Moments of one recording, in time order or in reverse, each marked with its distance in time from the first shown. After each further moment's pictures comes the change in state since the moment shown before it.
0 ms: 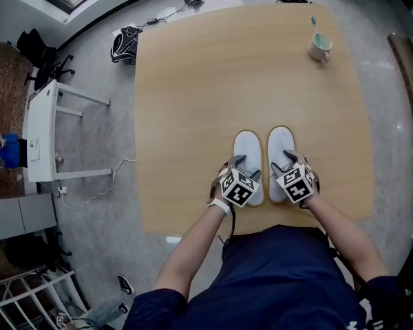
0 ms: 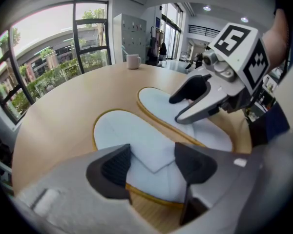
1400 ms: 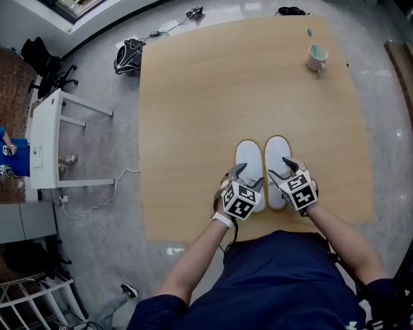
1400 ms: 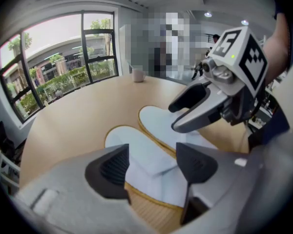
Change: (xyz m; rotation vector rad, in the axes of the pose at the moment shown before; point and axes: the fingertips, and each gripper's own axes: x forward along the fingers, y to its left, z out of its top) left arm -0.031 -0.006 0.027 -0.033 -0.111 0.067; right arm -0.024 0.008 0.024 0.159 -0.122 0.057
